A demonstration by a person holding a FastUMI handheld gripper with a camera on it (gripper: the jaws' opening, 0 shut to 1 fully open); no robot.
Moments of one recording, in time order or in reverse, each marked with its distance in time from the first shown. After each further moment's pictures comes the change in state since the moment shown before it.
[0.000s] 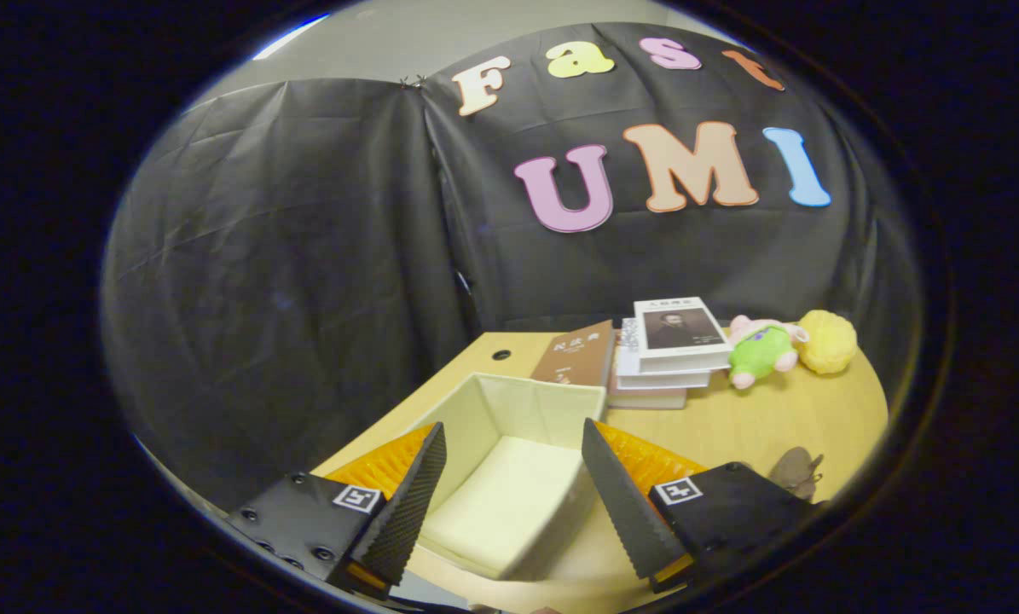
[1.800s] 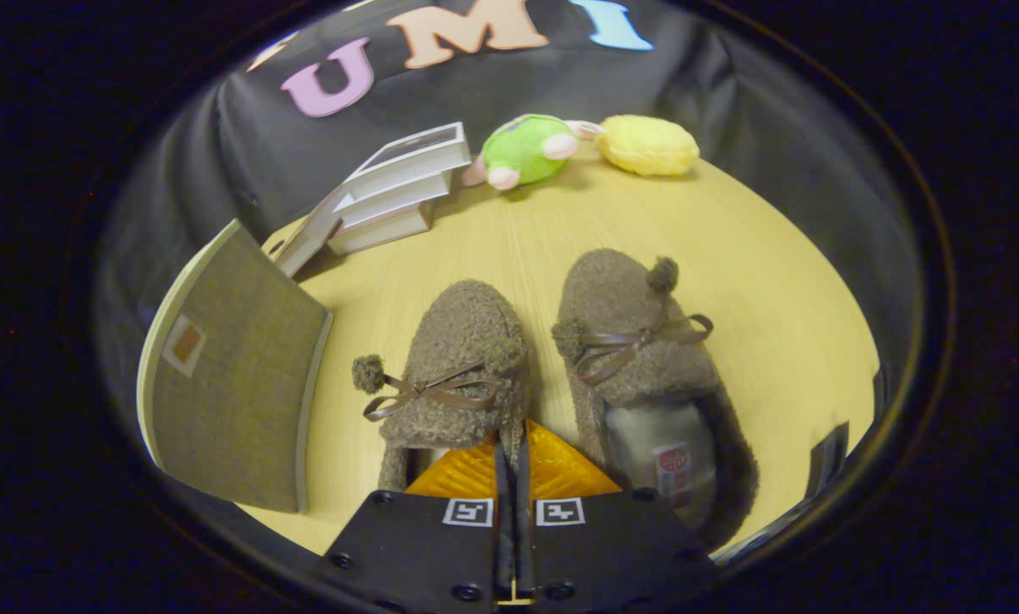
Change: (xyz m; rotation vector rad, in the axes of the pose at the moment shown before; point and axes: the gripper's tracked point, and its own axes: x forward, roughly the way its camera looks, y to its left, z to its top) arm -0.020 -0.230 -0.199 0.347 0.452 -0.490
